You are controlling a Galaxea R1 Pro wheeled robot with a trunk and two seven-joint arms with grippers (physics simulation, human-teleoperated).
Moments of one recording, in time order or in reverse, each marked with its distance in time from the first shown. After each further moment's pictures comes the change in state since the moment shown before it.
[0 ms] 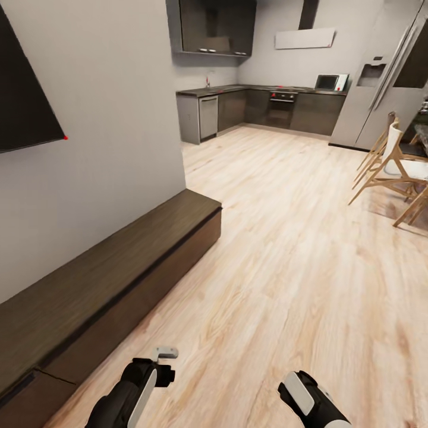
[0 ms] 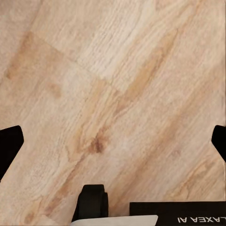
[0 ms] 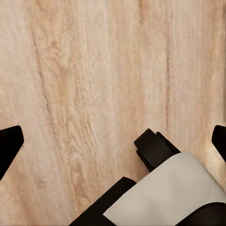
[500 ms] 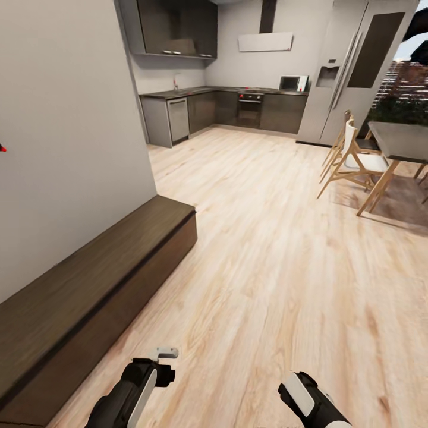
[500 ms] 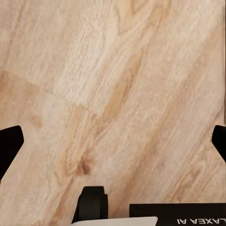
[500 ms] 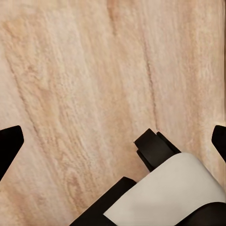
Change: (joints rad) left arm 0.000 0.000 0.000 -0.001 0.001 -0.001 -0.001; right arm 0.003 0.000 0.000 0.000 0.000 0.000 0.001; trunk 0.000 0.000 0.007
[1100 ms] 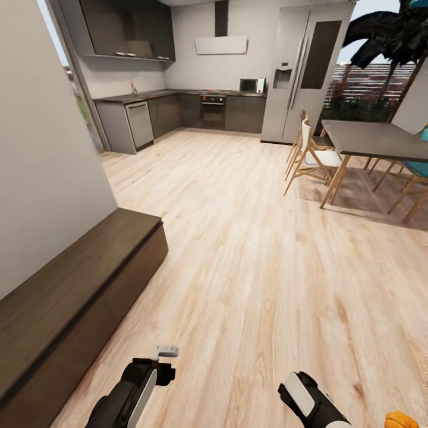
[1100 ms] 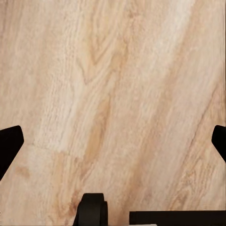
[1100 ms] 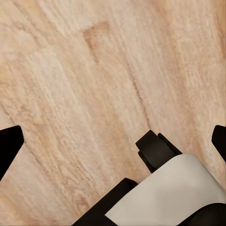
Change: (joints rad) left arm 0.000 0.000 -0.003 0.000 0.000 -0.023 0.000; right arm 0.000 0.000 0.000 0.000 0.000 0.000 0.000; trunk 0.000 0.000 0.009
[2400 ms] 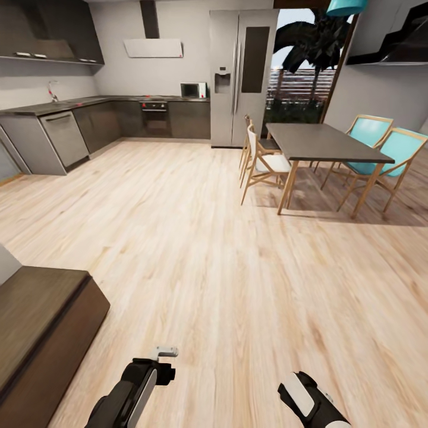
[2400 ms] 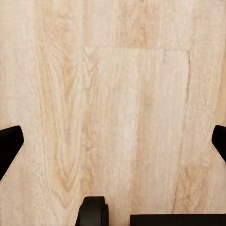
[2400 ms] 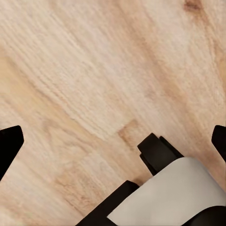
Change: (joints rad) left arm 0.000 0.002 -0.003 0.000 0.000 -0.001 0.000; right arm 0.000 0.002 0.001 -0.001 0.006 0.000 0.000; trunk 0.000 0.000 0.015
